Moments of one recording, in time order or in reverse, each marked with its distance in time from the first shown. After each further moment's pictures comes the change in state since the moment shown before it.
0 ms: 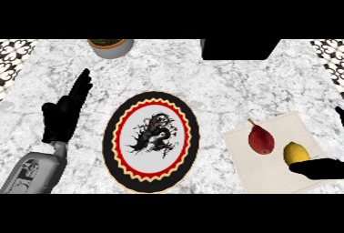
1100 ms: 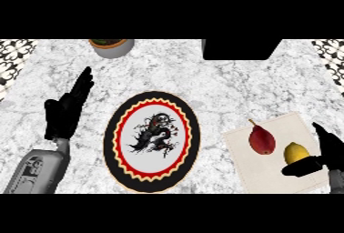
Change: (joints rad) left arm -0.017 -0.070 0.079 0.017 -0.076 -0.071 0.006; right arm -0.041 0.174 -0.058 0.384 0.032 0.168 -0.144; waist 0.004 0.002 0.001
